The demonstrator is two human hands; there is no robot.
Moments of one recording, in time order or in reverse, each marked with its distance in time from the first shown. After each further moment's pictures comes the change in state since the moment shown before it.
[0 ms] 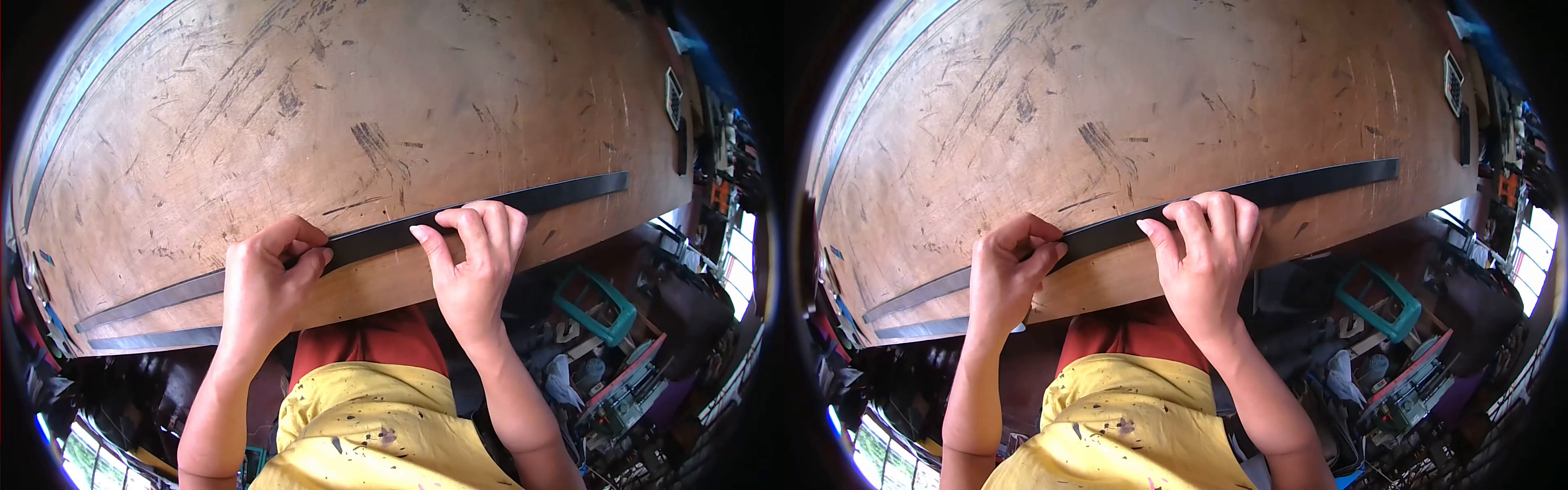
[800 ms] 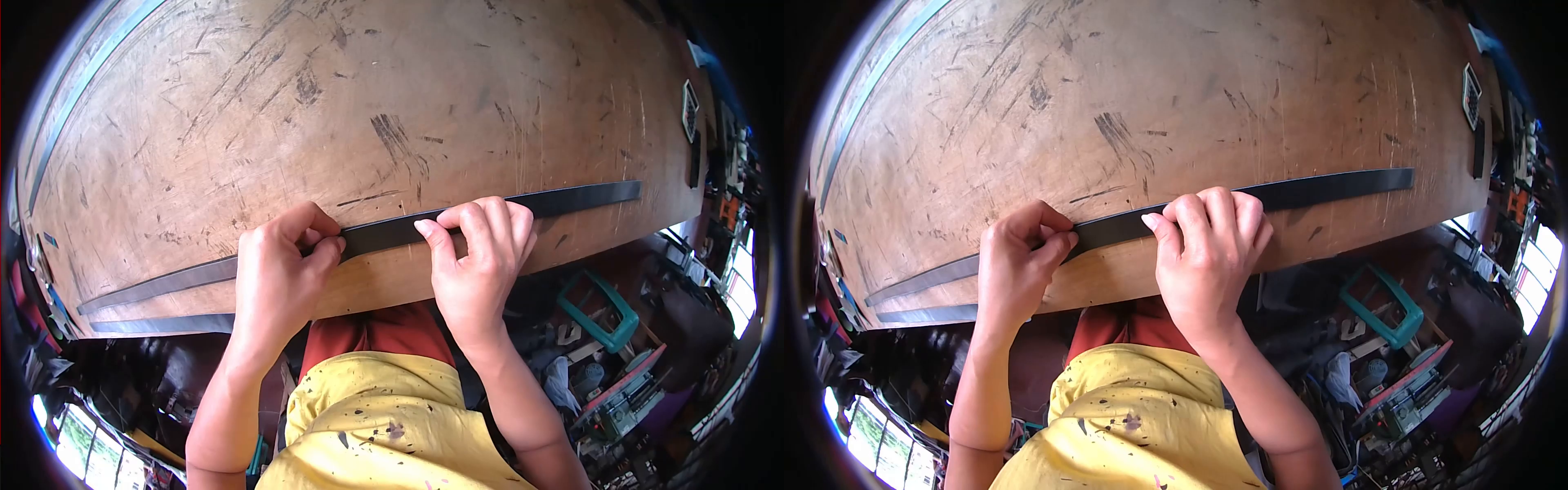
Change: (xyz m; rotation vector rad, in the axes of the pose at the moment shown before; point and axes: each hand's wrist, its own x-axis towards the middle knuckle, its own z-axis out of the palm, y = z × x) left_hand 0.001 0.005 0.005 0.063 0.050 -0.035; right_hand 0.004 -0.014 0.005 -0.079 -0.045 0.044
